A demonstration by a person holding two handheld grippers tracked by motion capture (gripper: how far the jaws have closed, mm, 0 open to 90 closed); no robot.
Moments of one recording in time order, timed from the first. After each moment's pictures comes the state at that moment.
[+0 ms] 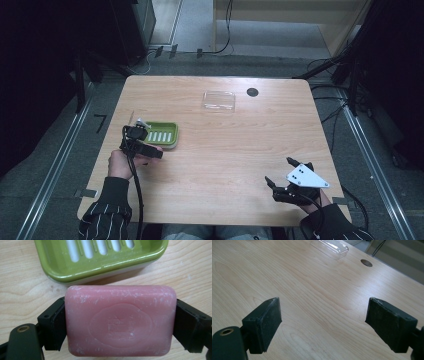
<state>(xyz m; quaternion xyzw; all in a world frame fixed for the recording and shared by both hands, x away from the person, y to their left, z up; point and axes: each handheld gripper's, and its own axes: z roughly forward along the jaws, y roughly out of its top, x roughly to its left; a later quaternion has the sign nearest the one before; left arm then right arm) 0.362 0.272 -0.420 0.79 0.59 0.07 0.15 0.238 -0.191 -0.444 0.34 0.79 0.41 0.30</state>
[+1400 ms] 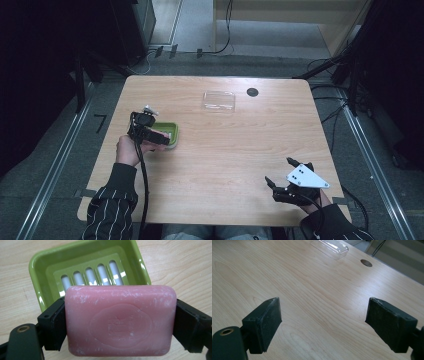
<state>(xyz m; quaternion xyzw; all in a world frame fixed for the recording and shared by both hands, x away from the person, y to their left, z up) 0.396 0.254 -0.406 0.80 0.57 0.09 0.17 0.238 -0.191 -0.445 0.34 0.79 0.41 0.30</state>
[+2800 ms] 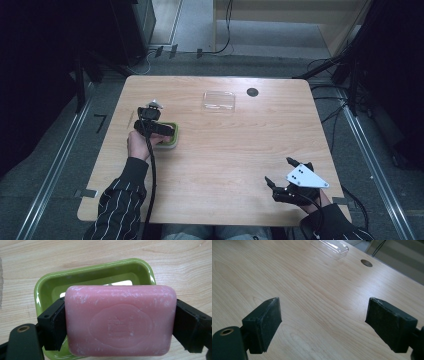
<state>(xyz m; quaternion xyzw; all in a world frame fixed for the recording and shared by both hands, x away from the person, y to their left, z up) 0.423 0.241 -0.421 0.76 0.62 0.14 0.17 0.238 -0.191 -0.445 0.34 0.79 0.40 0.30</state>
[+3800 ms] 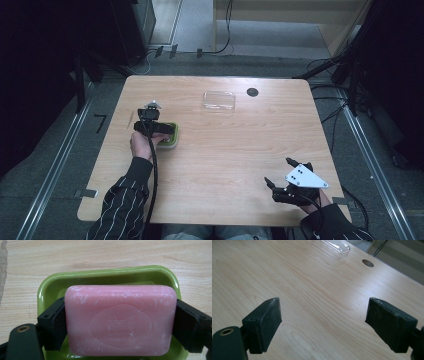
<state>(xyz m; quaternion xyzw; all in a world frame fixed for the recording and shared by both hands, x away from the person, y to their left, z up) 0.433 0.244 -0.439 0.72 0.66 0.15 0.16 0.238 -0.190 -0.445 0.34 0.80 0.40 0.30</state>
